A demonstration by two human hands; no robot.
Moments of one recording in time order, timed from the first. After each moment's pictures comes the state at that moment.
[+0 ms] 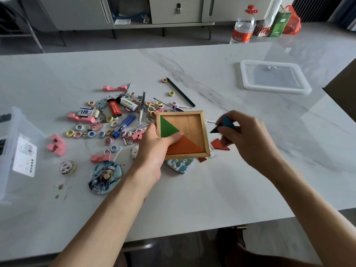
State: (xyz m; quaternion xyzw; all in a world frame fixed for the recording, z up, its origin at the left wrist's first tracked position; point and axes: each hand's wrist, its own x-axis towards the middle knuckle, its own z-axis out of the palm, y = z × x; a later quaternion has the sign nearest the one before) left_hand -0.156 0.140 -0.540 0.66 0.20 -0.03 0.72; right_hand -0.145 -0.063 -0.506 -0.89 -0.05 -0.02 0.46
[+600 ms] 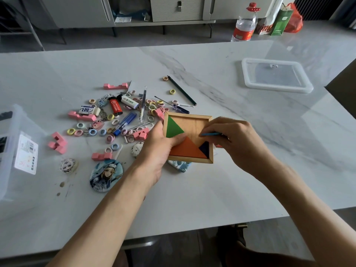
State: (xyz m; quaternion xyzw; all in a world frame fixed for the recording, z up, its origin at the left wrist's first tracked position) left_hand -0.155 0.140 -0.545 0.65 0.14 -0.07 0.74; right_hand -0.147 -0.051 -0.510 -0.90 -0.24 -0.03 0.35
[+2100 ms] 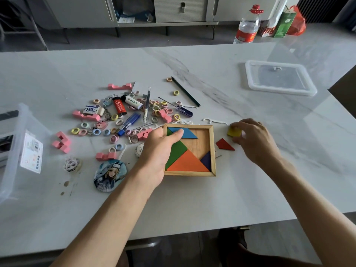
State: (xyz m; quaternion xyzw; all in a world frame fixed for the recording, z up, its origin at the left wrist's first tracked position) left_hand -0.165 0.142 -0.530 0.65 0.21 -0.08 0.72; right_hand -0.113 -0.094 -0.560 -0.98 -0.02 0.01 0.18
